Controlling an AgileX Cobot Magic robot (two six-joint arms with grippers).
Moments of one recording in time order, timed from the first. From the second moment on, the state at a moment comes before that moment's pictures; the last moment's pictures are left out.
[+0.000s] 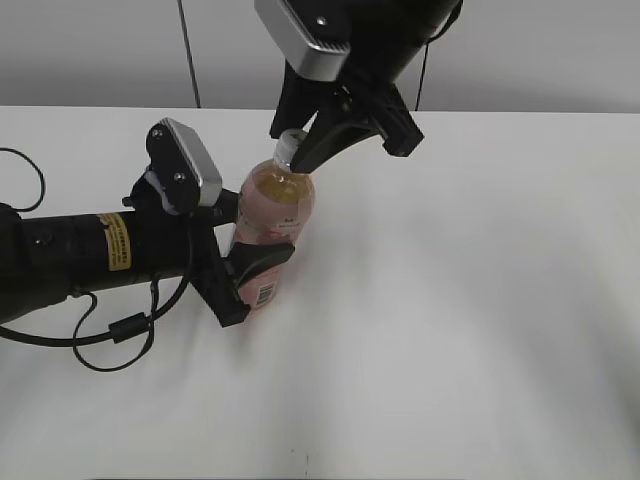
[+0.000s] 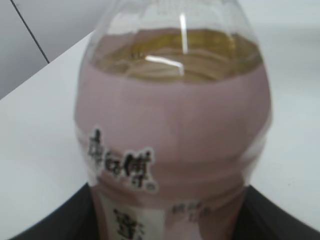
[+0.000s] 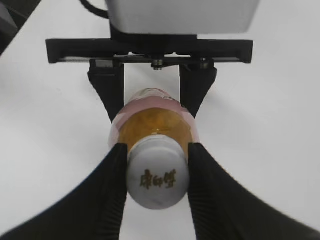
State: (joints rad) left arm -0.39 1.87 -0.66 0.75 -0.84 -0.16; right arm 0.53 1.97 -1.77 0.56 1.16 -1.80
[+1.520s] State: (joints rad) left arm -0.38 1.87 -0.67 0.73 -0.83 -0.17; right arm 0.53 1.97 -1.77 0.61 1.13 -3.10
